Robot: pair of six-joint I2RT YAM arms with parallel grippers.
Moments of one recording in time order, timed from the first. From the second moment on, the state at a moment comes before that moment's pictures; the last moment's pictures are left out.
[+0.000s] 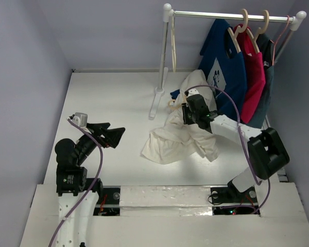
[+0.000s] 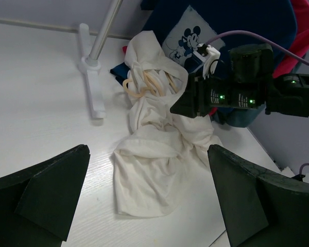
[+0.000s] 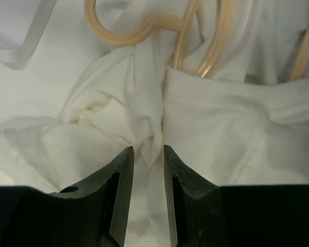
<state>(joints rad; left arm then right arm) 0.01 0.32 0.56 -0.22 0.60 -0.51 0.53 1.53 1.00 -0.20 0.20 0.25</state>
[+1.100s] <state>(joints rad) -0.54 1.72 0.86 0.47 0.08 -0.84 0.54 0.77 0.58 0.03 0.15 0.46</state>
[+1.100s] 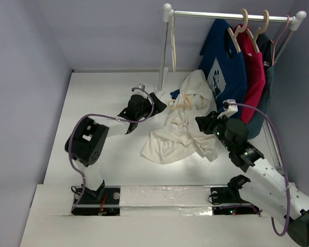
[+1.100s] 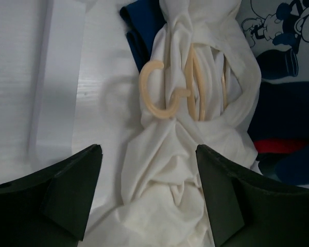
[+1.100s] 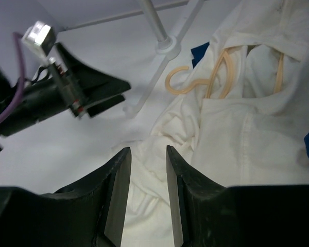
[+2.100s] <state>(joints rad) -0.58 2.20 1.34 0.45 0.07 -0.96 0.54 0.70 0.49 0.03 -0.01 0.51</state>
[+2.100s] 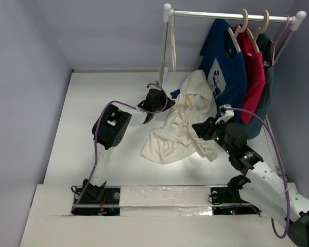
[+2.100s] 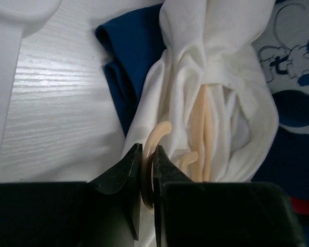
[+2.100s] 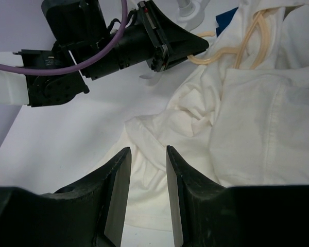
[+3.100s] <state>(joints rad) -0.76 1.72 1.57 -0.15 -0.21 -0.74 0.54 1.00 0.78 -0.05 0.07 0.42</state>
